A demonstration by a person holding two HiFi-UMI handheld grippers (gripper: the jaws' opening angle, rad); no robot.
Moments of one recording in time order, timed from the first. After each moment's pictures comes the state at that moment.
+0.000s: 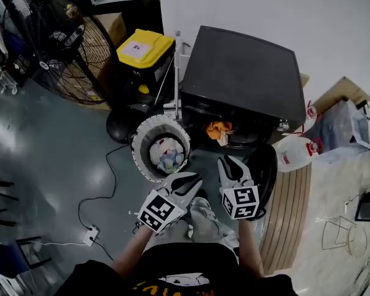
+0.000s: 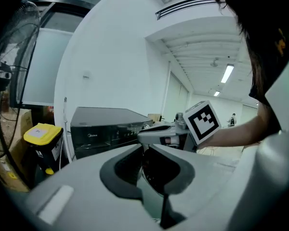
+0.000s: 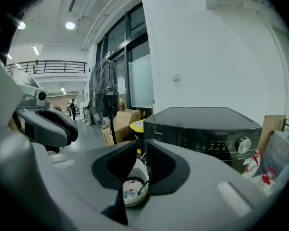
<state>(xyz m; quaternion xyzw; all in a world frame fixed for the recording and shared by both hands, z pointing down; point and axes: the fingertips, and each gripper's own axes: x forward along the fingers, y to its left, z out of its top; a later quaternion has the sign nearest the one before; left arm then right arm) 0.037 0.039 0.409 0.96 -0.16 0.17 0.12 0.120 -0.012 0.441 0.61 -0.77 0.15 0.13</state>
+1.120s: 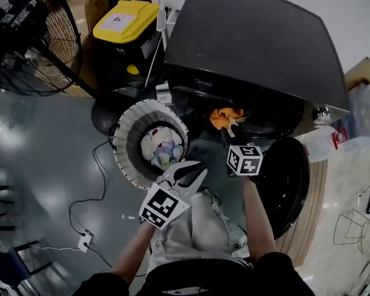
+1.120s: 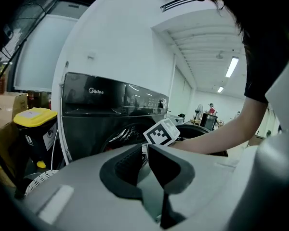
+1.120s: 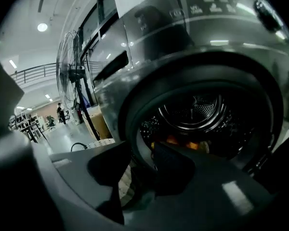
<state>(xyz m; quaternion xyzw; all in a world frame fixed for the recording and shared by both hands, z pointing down) 0.086 -0.049 0.602 0.96 -0.17 0.17 0.12 0.207 -0.164 0.735 0.63 -0.72 0.26 0.12</state>
